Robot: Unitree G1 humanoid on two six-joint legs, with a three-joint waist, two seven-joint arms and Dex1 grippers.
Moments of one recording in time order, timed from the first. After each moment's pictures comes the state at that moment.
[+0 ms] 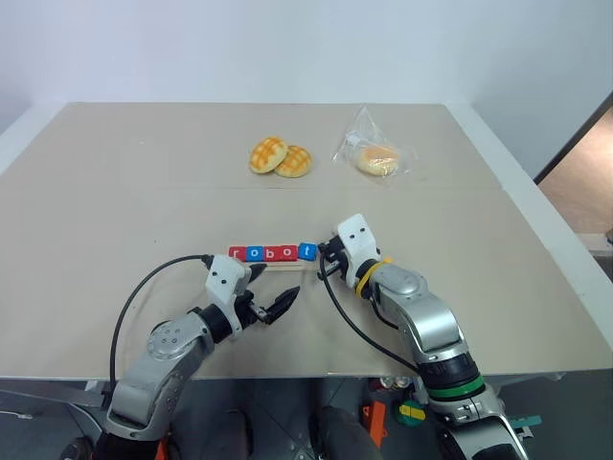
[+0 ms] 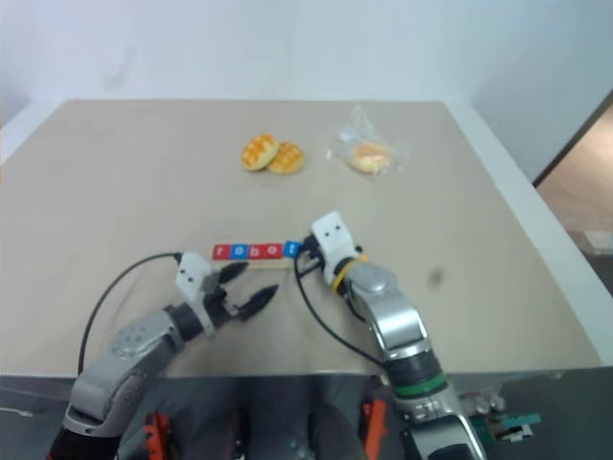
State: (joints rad) left arm -0.05 0.30 -0.11 -0.42 -0.39 0.49 -0.49; right arm -0.47 -0.23 0.19 -0.11 0.06 0.68 0.37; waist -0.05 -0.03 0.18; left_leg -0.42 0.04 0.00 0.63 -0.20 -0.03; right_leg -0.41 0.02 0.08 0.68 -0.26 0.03
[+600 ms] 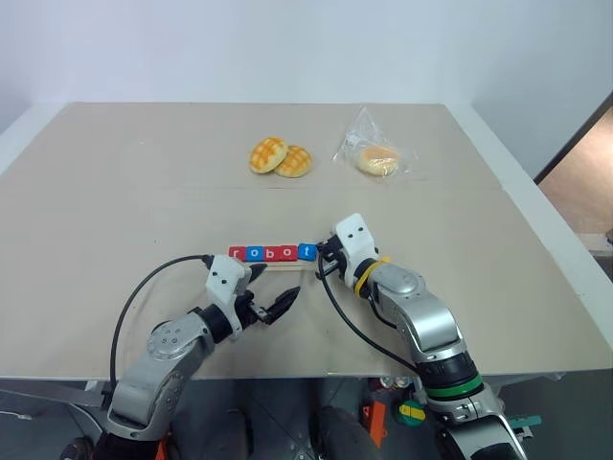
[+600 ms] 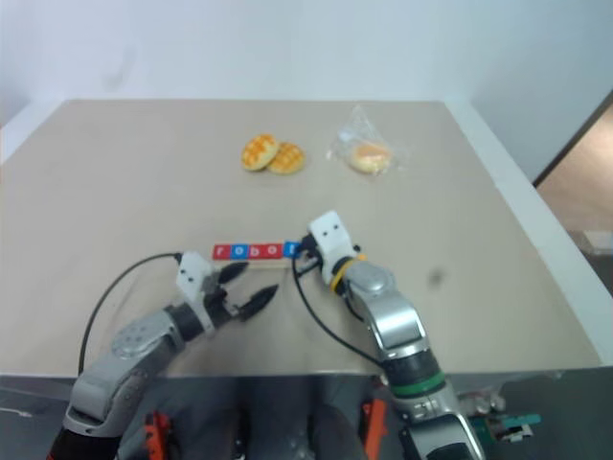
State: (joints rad) left arm -0.05 0.29 -0.11 -0.42 -0.39 0.49 -0.49; right arm -0.47 -0.22 0.19 -0.11 0.06 0.68 0.37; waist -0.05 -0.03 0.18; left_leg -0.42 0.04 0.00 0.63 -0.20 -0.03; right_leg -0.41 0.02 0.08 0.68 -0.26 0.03
